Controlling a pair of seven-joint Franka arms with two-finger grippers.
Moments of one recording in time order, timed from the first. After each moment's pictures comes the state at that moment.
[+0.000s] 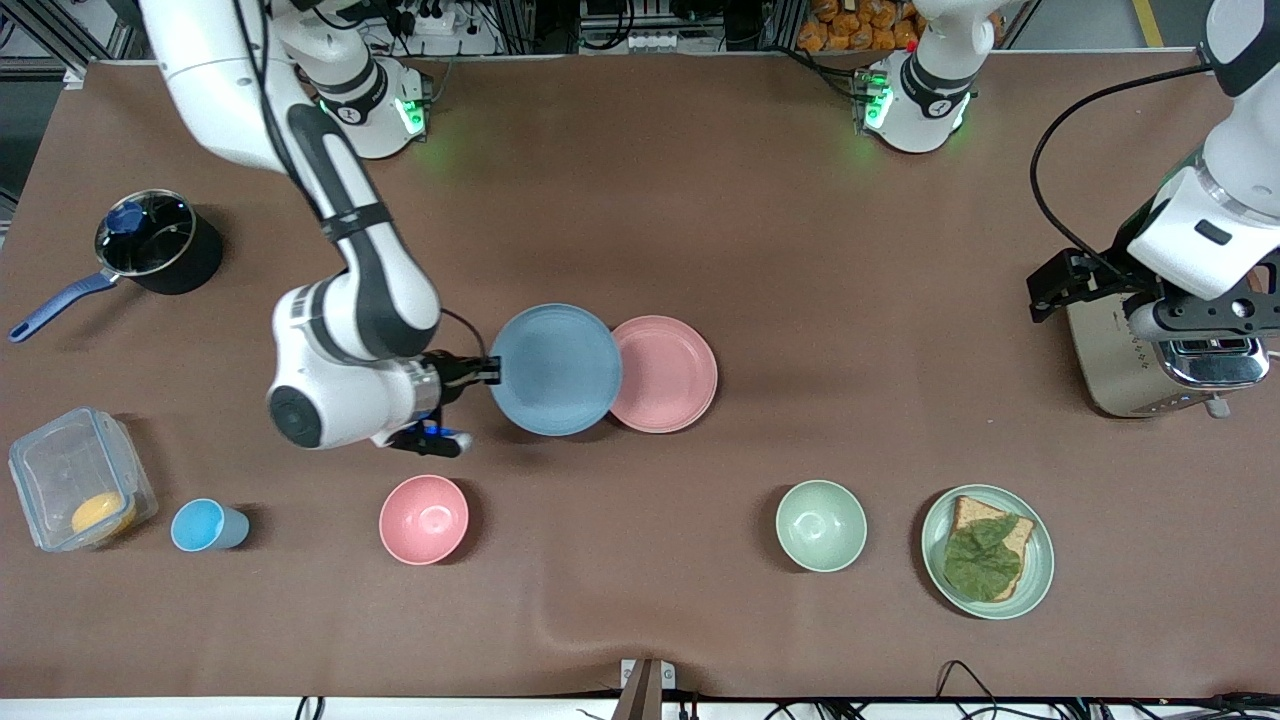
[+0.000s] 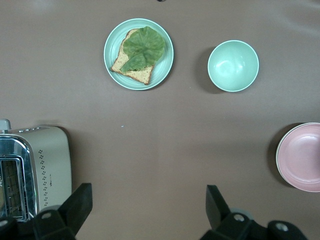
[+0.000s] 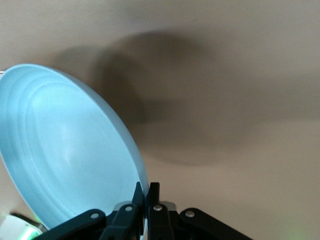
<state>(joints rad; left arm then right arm) 0.30 0.11 -0.50 -1.48 0.10 1.64 -0.20 0.38 0.63 -0.04 -1.52 0.53 1.78 0.27</state>
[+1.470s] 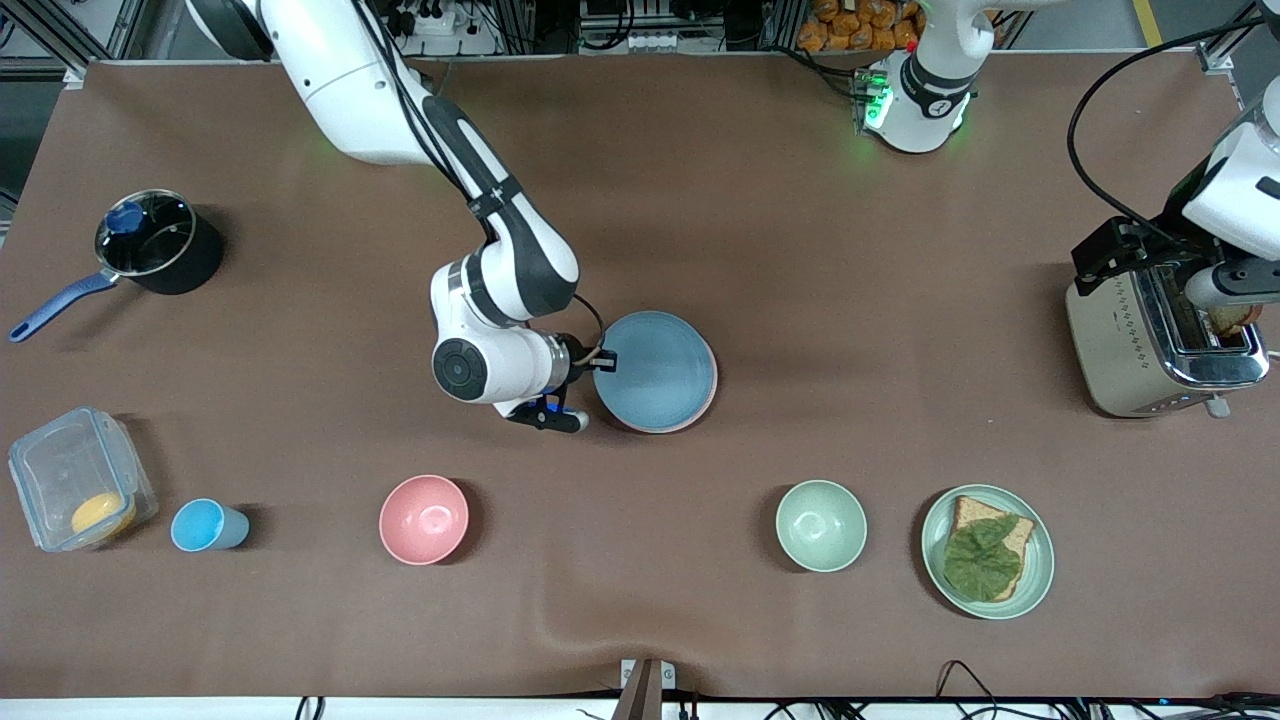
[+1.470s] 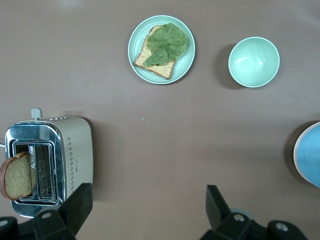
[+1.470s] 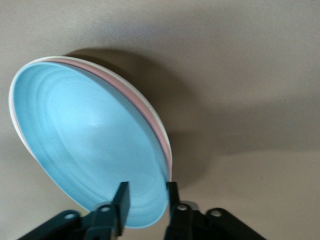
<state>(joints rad) -0.05 0.06 -0.08 -1.47 0.09 1.59 -0.16 0.59 0.73 -0.04 -1.50 0.61 2.03 0.42</state>
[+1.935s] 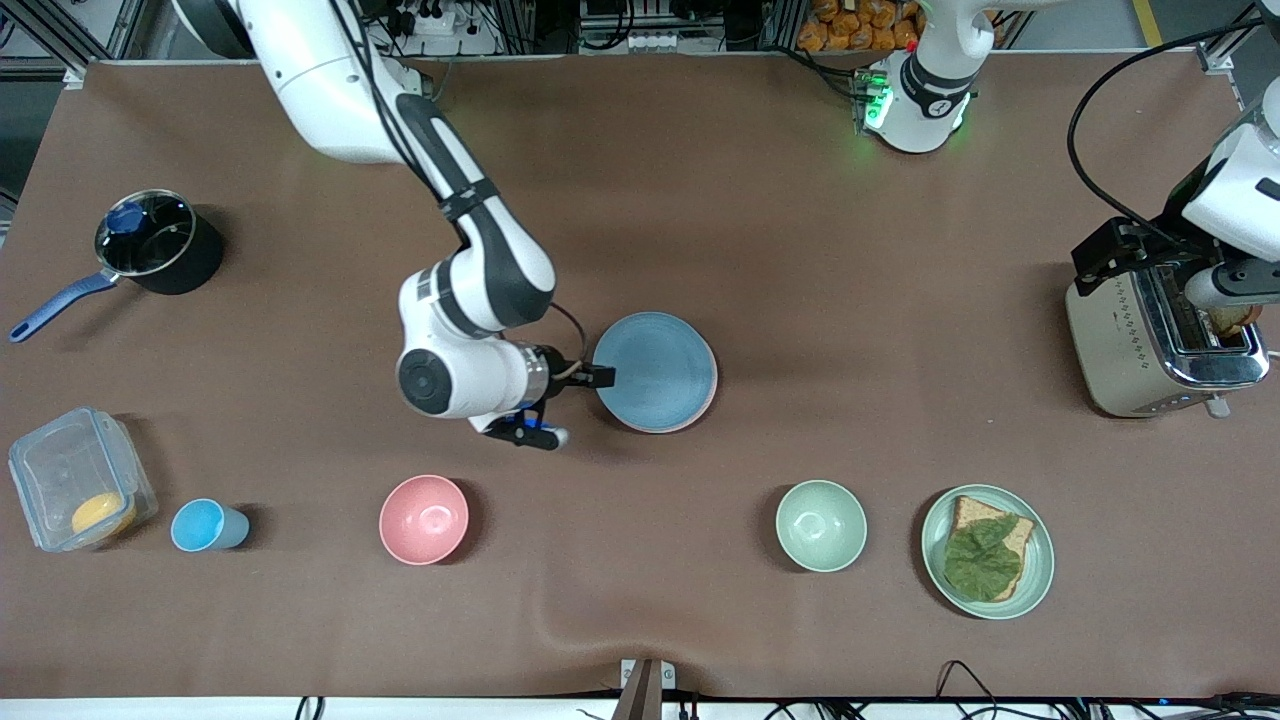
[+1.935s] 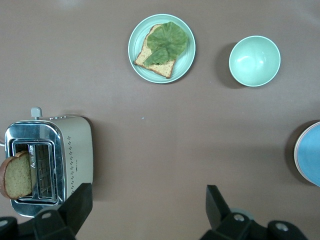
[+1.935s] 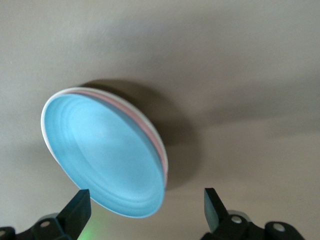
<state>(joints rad) -0.05 0.06 -0.08 -1.48 0.09 1.59 -0.16 0.52 0.71 -0.08 -1.42 0.60 1.92 0.42</state>
